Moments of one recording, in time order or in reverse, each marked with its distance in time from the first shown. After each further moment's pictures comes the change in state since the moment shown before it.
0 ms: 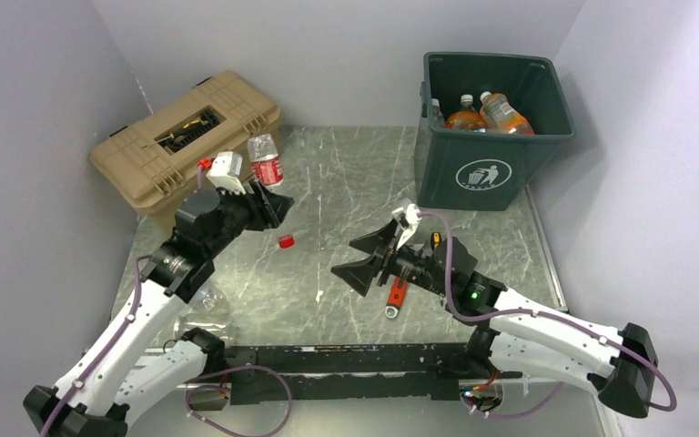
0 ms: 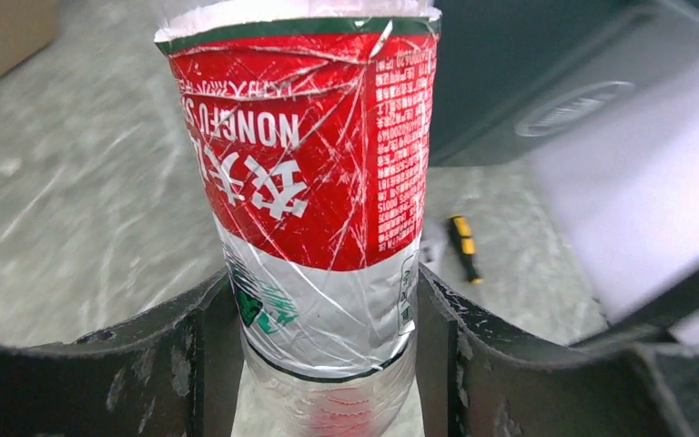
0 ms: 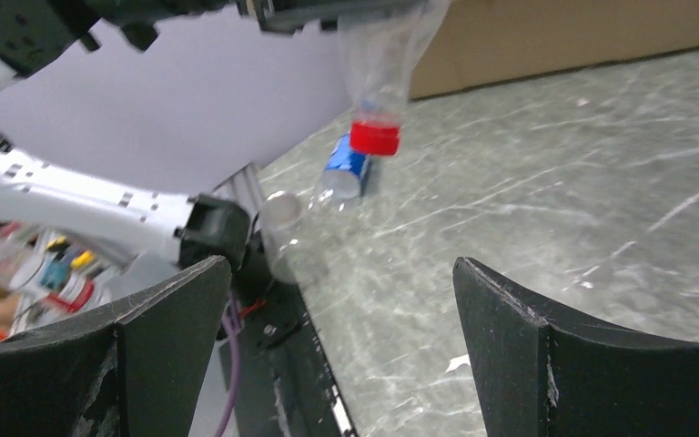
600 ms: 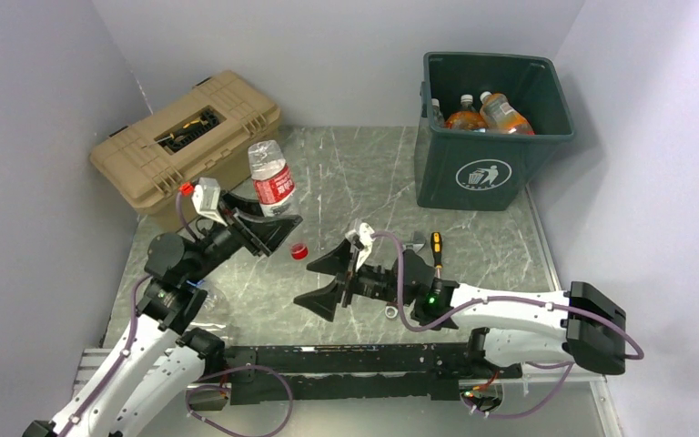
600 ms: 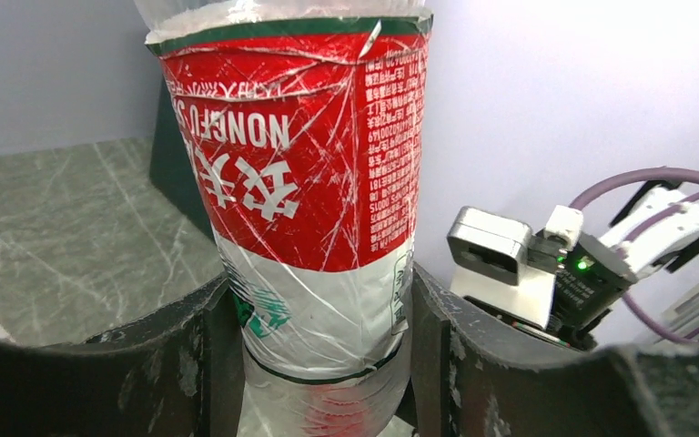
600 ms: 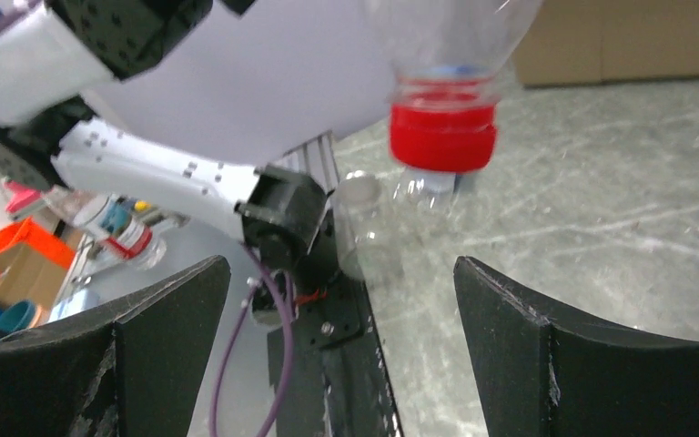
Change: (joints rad) left arm -0.001 -0.231 -0.246 0.565 0.432 -0.044; right arm 0.178 0.313 0.014 0.313 -0.098 -0.006
